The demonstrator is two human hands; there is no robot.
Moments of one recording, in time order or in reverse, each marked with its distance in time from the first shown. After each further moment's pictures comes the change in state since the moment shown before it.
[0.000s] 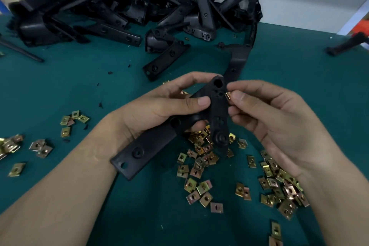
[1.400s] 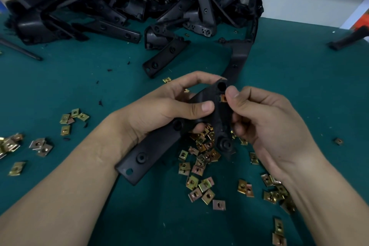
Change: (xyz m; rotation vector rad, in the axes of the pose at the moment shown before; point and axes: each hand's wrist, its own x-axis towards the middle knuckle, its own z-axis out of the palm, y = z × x) left_hand 0.003 -0.002 -0.002 0.166 -0.020 0.001; right_hand -0.003 0.011 0.016 -0.141 0.120 0.057
